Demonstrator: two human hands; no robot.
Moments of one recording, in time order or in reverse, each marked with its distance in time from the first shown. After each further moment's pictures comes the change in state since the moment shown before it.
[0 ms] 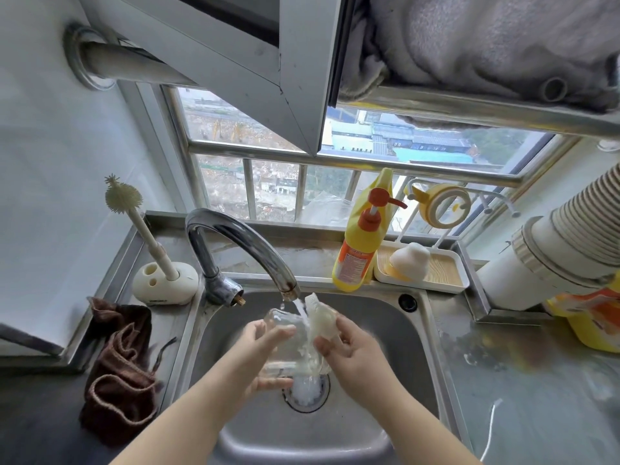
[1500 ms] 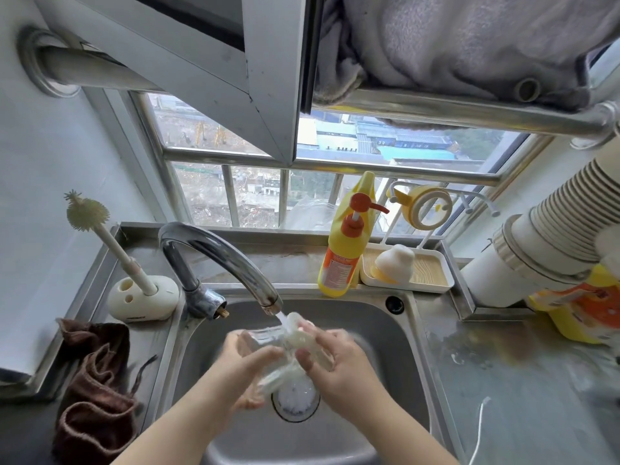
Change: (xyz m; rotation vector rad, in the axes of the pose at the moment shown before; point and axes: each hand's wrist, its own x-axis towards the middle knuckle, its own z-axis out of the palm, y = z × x) left_hand 0.013 -0.005 -0.002 0.078 0.132 -0.056; right_hand 0.002 0.000 0.000 -0.225 0.009 -0.029
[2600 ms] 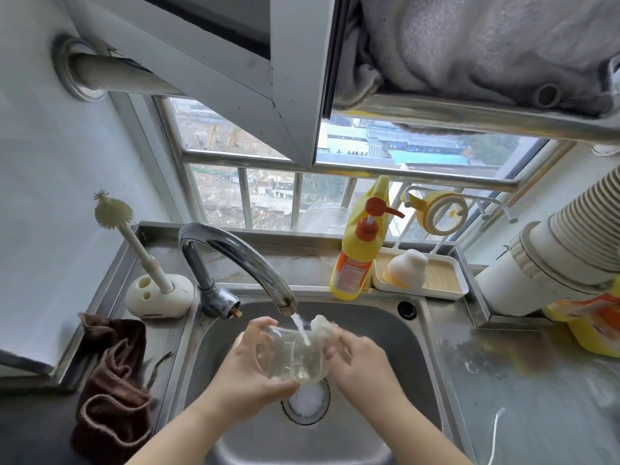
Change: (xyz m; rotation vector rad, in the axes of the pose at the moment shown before) left_hand -0.010 0.001 -0.008 0.455 0.004 0.430; right_hand 0.007 0.000 -0.004 -0.134 0.051 0.146
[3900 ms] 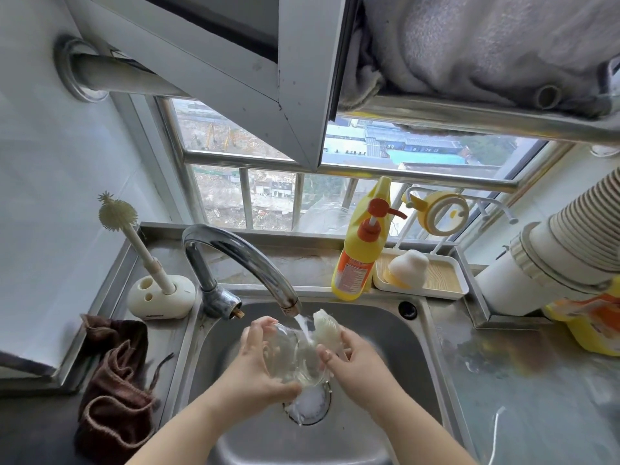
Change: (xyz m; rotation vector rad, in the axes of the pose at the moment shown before) left_hand 0.005 -0.010 -0.003 0.037 -0.101 -0.048; right_hand 0.003 -0.002 0.003 0.321 -0.119 0.057
